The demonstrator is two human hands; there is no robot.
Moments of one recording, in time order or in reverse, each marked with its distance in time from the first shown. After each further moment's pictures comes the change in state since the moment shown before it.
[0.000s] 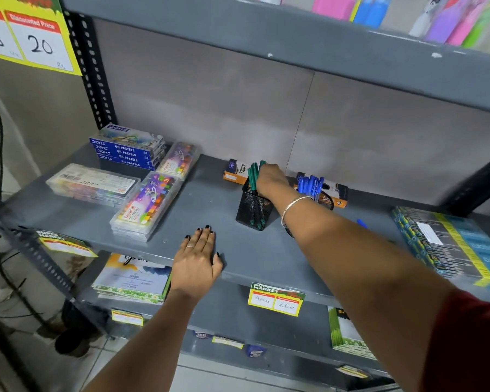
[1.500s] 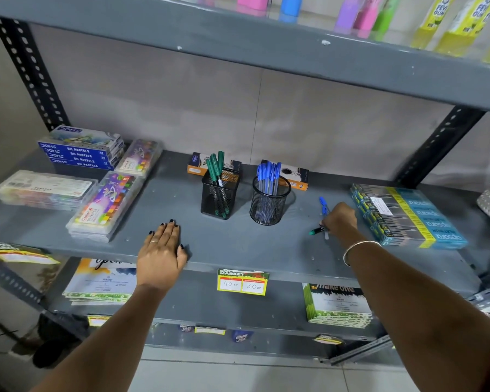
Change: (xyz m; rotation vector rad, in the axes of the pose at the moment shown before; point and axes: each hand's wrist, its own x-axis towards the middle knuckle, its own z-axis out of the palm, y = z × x) left_hand -0.002 -0.001 0.005 -0.019 -0.002 -0.028; right_hand -0.071 0.226 -0.016 0.199 0.156 0.614
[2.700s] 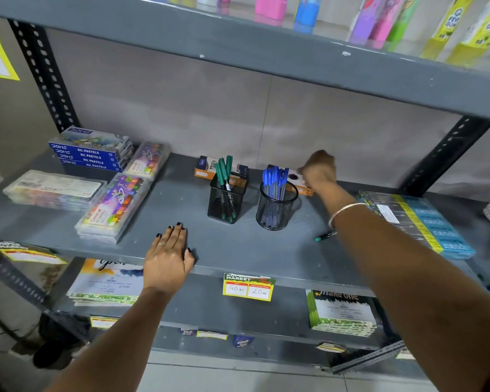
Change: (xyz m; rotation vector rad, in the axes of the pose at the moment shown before) left_hand 0.000 0.002 -0.004 -0.001 -0.008 -0.010; right_hand 0.002 -0.119 -0.028 0.122 0.097 -0.306
